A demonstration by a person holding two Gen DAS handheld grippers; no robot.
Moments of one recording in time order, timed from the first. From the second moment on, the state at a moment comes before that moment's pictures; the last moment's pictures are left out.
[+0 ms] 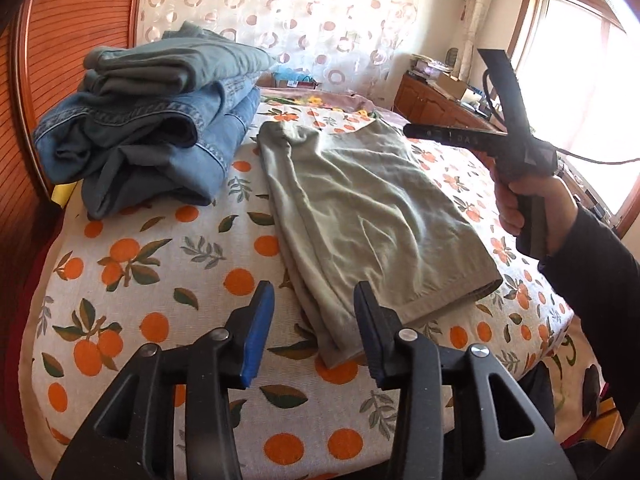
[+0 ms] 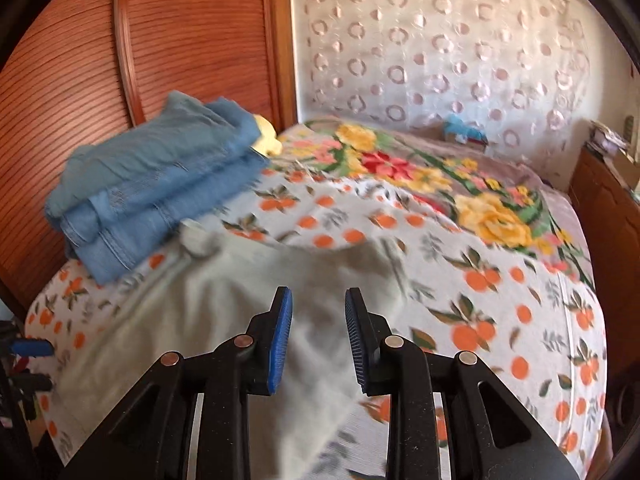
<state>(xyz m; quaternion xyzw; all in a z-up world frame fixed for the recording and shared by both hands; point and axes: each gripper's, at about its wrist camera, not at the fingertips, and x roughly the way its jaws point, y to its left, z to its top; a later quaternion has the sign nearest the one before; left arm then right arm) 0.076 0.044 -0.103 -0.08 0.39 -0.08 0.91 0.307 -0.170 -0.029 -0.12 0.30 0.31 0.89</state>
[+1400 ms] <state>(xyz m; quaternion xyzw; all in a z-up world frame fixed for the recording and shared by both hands) 0.062 0.032 -0.122 -0.08 0.40 -0.09 0.91 0.132 -0.207 -0.085 -0.06 0.34 0.28 0.90</state>
